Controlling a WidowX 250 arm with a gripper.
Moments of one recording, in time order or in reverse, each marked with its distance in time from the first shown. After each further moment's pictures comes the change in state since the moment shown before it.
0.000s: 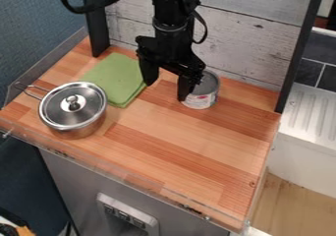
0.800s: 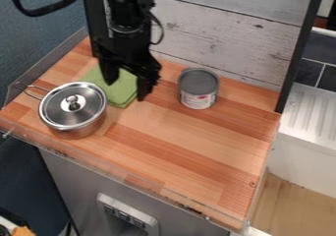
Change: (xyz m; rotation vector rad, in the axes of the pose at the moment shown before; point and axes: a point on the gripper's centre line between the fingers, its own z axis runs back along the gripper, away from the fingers) arm -0.033 0.059 -0.002 0.069 0.031 0.043
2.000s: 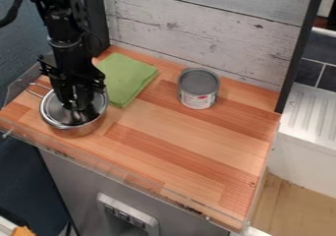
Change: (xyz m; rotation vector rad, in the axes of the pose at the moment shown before) arm -0.043 0.060 -0.031 -0.011 0.071 0.157
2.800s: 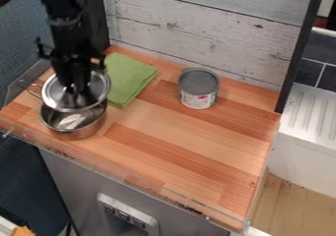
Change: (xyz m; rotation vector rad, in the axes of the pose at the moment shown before) arm 0.018 -0.001 0.032 -0.027 -0.009 0.057
